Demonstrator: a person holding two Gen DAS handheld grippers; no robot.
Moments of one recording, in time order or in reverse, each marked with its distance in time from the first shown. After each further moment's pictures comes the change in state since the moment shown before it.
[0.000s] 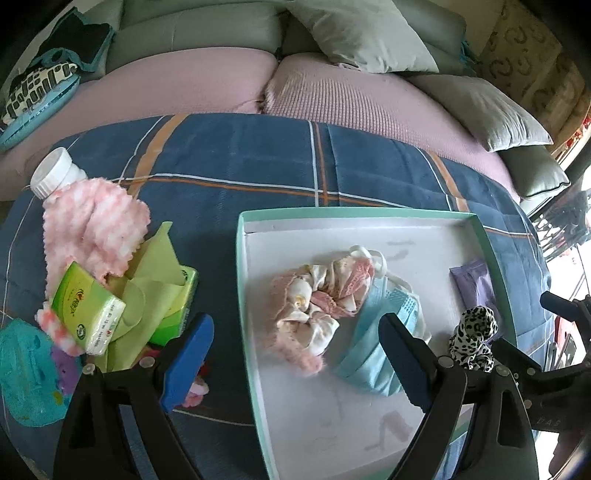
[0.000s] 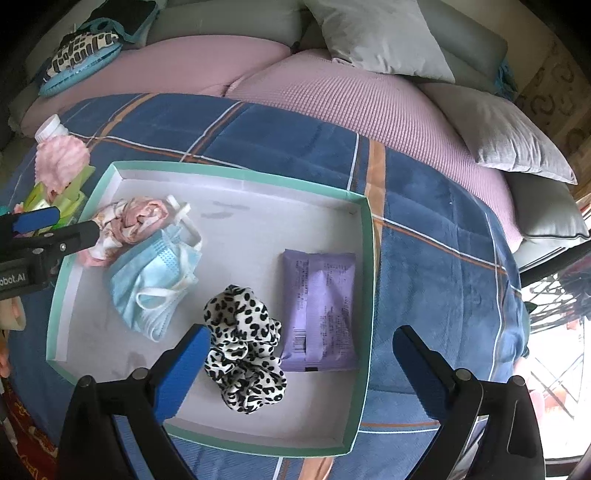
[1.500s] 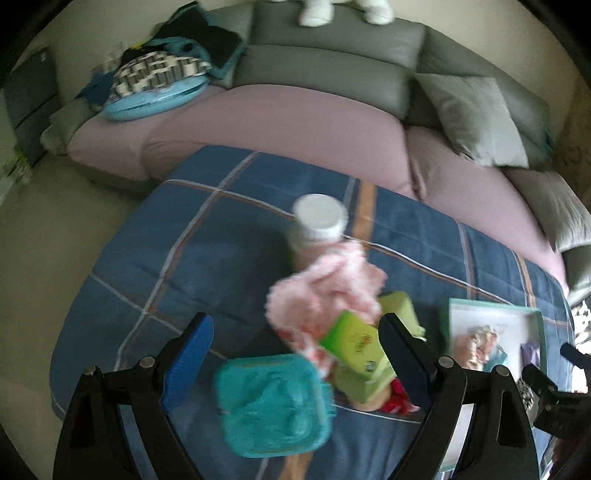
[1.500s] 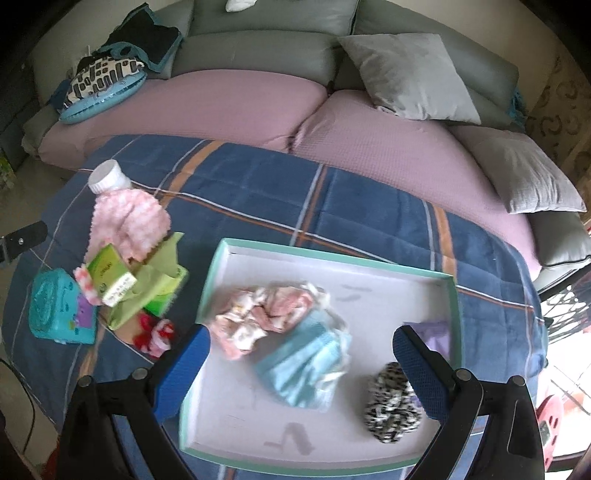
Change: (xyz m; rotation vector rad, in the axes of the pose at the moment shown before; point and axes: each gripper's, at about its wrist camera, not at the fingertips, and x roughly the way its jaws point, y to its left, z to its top) left arm -0.109 0.191 0.006 -0.251 -0.161 0.227; right arm -0.048 0.124 0.062 0.038 -0.106 0.066
